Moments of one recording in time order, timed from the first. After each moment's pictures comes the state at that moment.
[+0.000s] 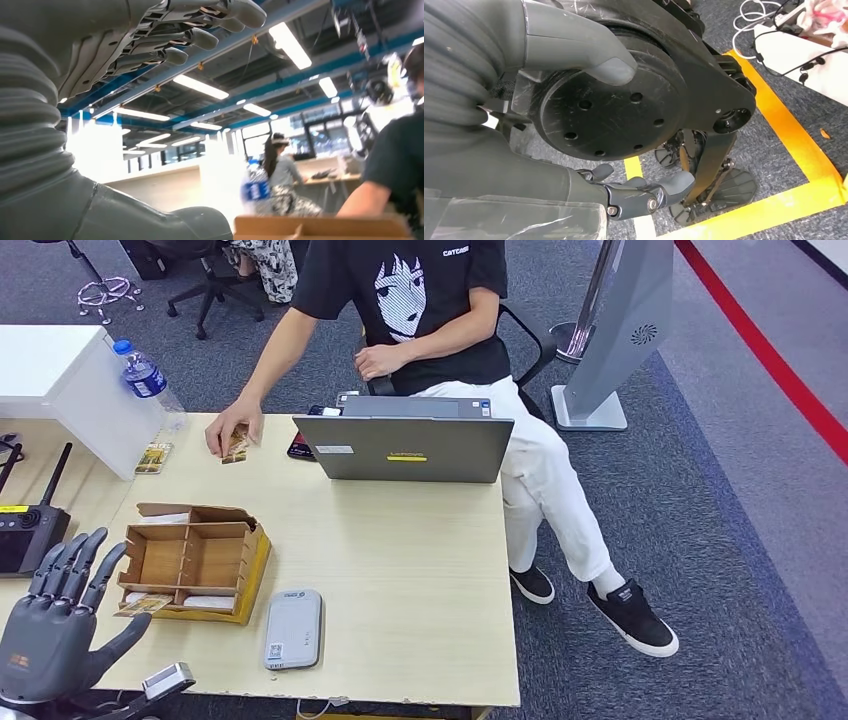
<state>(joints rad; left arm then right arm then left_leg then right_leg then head) 0.34 0.62 -0.11 -1.78 -1.04 0.67 -0.10 0.00 0.02 1.01 0.01 -1.53 0.11 -0.25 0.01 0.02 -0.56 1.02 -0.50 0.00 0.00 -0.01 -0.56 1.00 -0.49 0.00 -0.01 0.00</state>
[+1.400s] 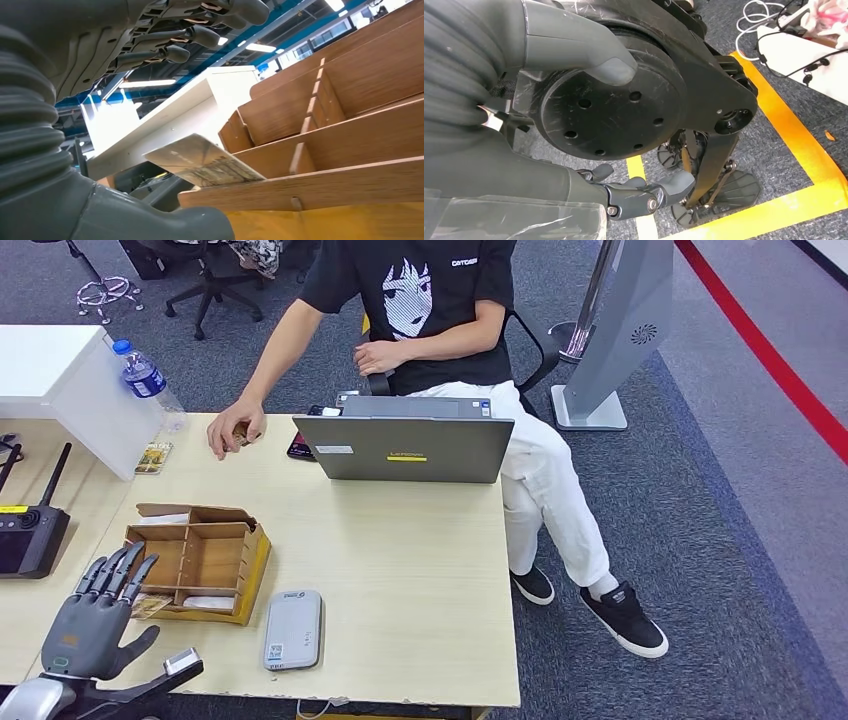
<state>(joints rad) 0.15 0.62 -0.24 -1.38 -1.04 0.61 -0.09 -0.01 0.01 1.01 0.01 -1.53 0.13 -0.23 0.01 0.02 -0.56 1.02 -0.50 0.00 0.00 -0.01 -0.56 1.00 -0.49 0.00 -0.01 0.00</state>
